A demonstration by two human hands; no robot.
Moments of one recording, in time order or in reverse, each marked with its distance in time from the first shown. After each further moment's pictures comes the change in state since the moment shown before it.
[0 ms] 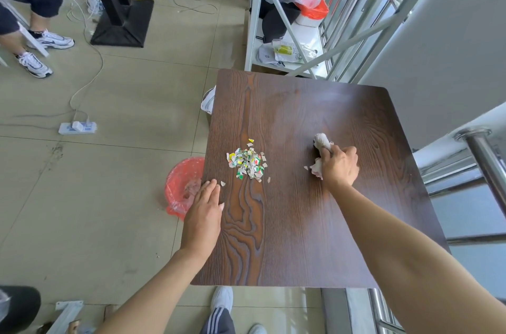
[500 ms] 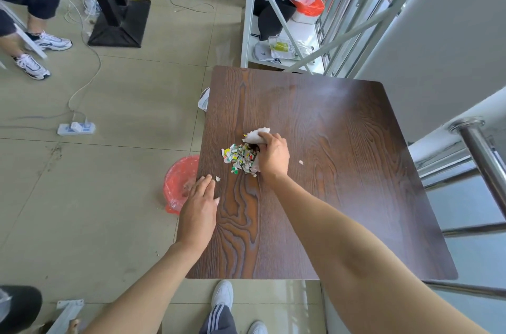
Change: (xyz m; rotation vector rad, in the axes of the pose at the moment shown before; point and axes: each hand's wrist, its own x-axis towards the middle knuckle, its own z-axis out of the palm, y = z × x) left_hand 0.000 0.002 0.002 -0.026 0.011 0.013; right_hand -0.065 -0.104 0.037 0.326 -0.108 -0.320
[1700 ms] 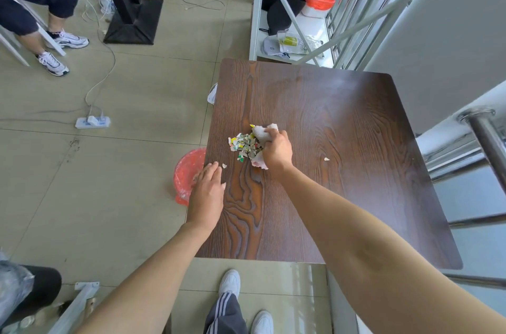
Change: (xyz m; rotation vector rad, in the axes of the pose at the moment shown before) left_hand 0.001 0.000 0.004 -0.035 -0.015 -0.032; right_hand -0.020 -0.010 -0.014 0.085 -0.179 0.130
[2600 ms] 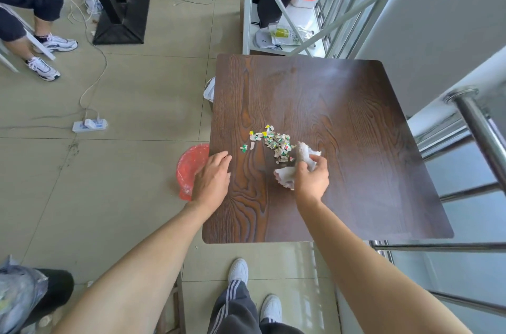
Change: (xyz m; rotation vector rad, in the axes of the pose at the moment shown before) left_hand 0.008 -0.003 -0.027 0.006 -0.066 0.155; right_hand -0.097 0.035 -0.035 0.368 0.434 0.447
